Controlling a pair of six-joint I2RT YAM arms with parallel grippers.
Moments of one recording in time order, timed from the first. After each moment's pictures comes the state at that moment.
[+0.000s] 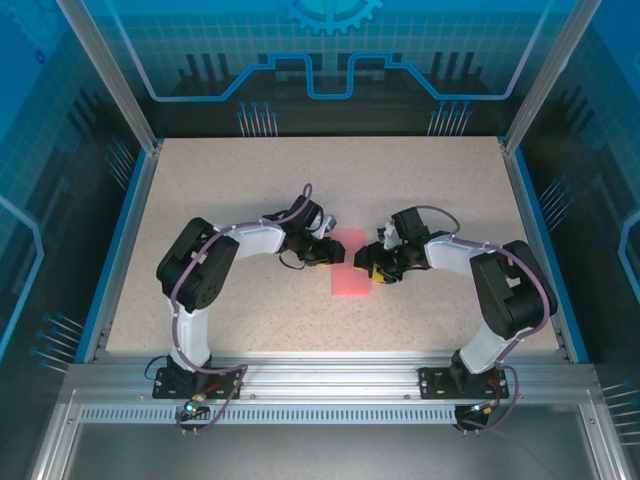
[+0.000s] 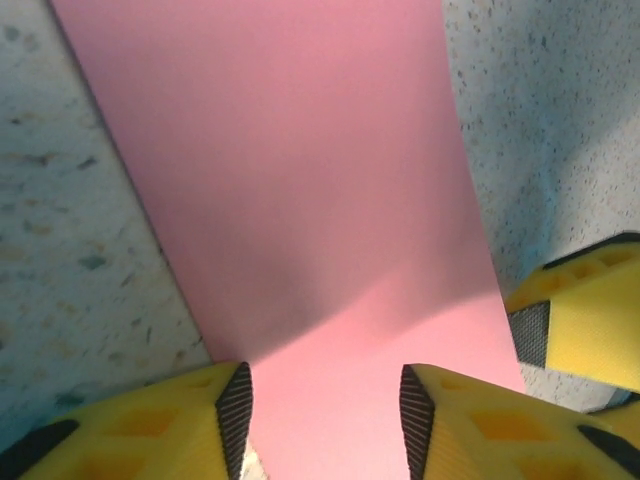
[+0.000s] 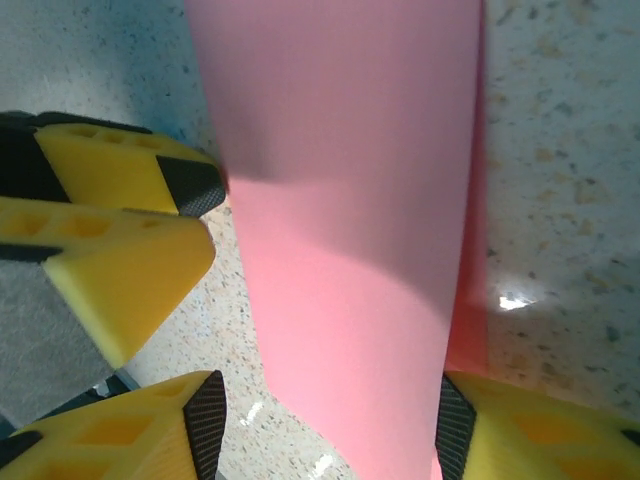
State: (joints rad) left arm -0.53 1.93 1.13 -0.25 0.51 -0.53; right arm 0.35 1.67 0.81 -0.25 -0.65 0.70
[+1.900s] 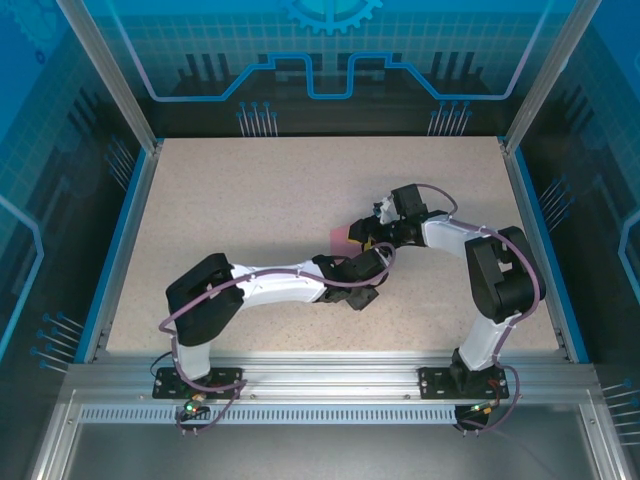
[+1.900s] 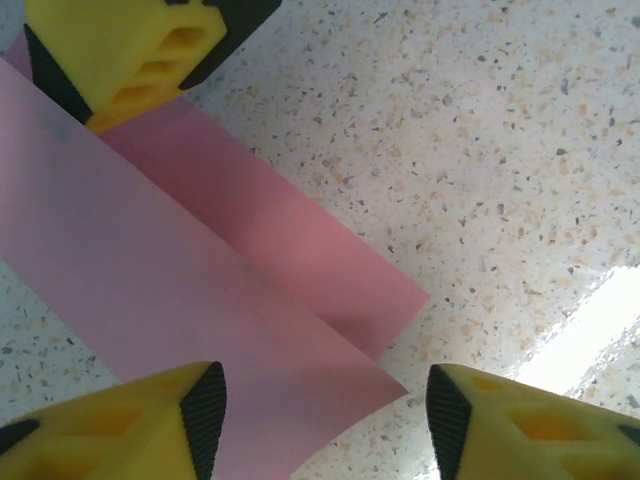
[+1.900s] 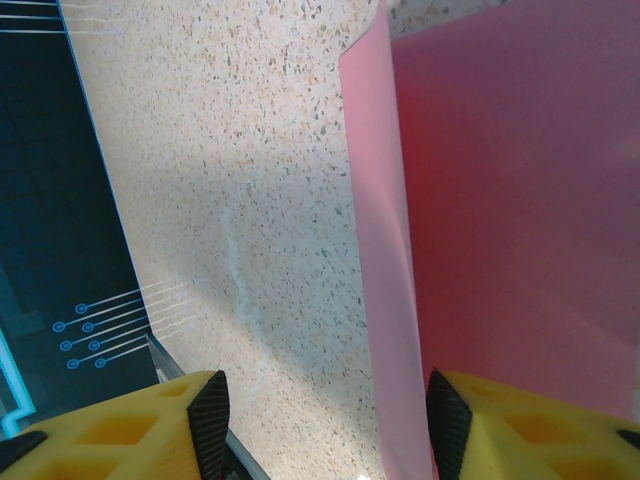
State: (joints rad) left arm -1.04 1.87 1.24 -0.46 -0.26 -0.16; right arm 0.31 1.77 1.01 -0.25 -0.73 0.74
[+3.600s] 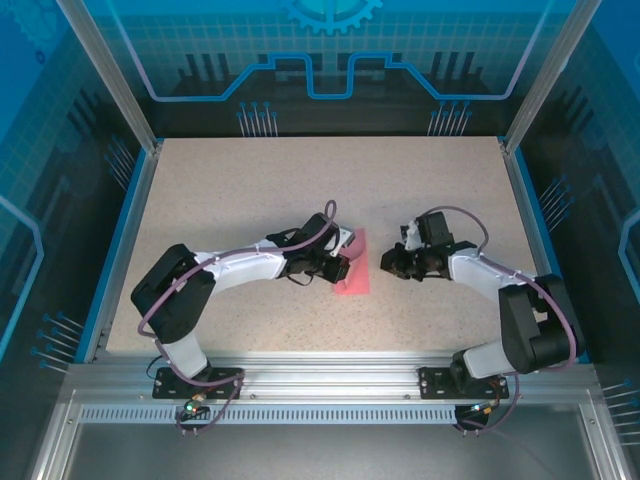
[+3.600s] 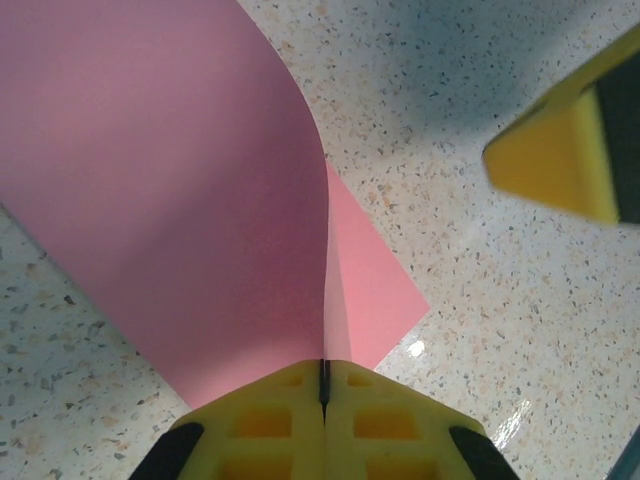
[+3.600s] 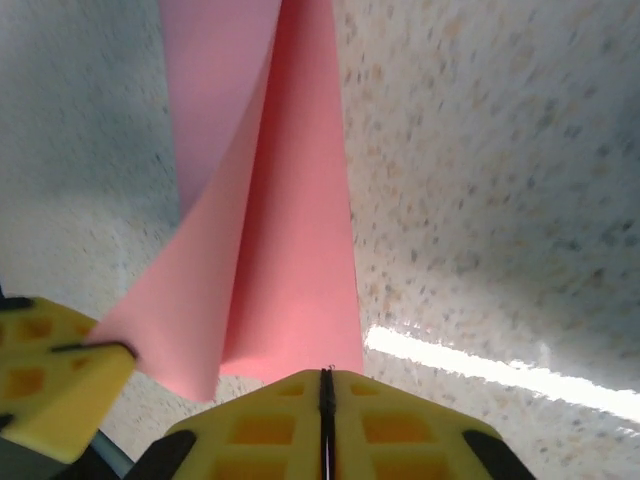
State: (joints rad) left arm -0.74 1.73 1.05 -0.26 0.26 -0.35; right arm 0.29 1.43 0.68 -0.31 -0.51 0.61
